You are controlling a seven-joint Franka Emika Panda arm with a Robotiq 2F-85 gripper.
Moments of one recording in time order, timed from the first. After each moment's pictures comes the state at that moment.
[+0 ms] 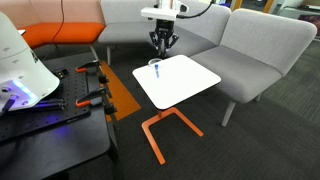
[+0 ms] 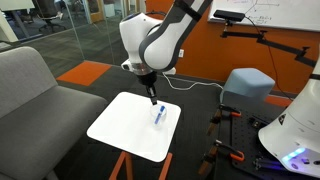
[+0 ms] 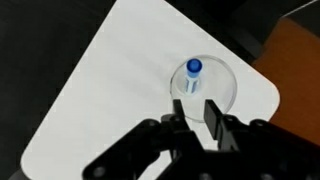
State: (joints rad) arm 0.03 0.42 0.02 -2.22 -0.22 2.45 -0.46
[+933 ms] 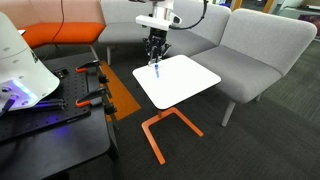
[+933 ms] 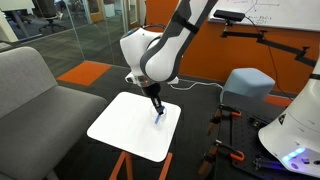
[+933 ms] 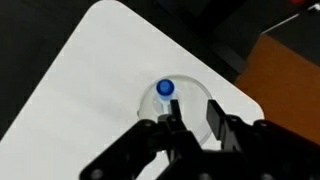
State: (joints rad) arm 0.03 0.48 0.05 -2.23 -0.21 2.41 -0.44
